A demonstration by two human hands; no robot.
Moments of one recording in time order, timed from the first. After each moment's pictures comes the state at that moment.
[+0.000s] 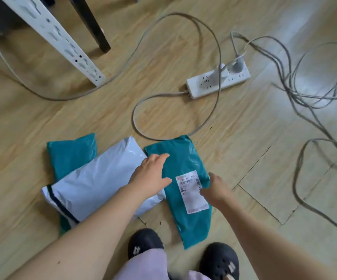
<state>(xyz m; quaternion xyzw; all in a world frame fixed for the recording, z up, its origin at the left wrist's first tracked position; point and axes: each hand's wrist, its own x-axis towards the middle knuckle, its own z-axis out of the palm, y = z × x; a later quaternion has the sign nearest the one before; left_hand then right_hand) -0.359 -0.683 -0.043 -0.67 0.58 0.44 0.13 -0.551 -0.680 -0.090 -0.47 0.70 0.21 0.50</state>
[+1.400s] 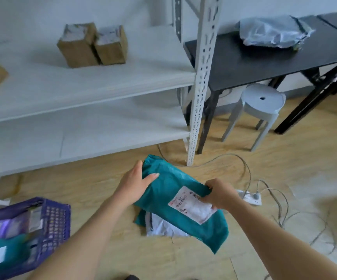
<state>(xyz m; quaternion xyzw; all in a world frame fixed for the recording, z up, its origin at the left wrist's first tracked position) -0.241 -0.537 0.559 -0.89 0.27 0.30 -0.20 -0.407 -0.699 0.521 -0.82 0.39 0.25 0.33</state>
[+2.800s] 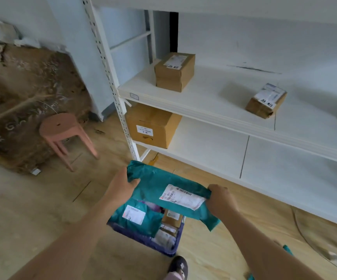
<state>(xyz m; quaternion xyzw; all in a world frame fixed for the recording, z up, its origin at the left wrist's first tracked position) 0.087 0.148 0.604 -0.92 -0.08 0.12 -0.38 0.044 -0.113 0.578 -0.95 0.15 0.17 0.20</state>
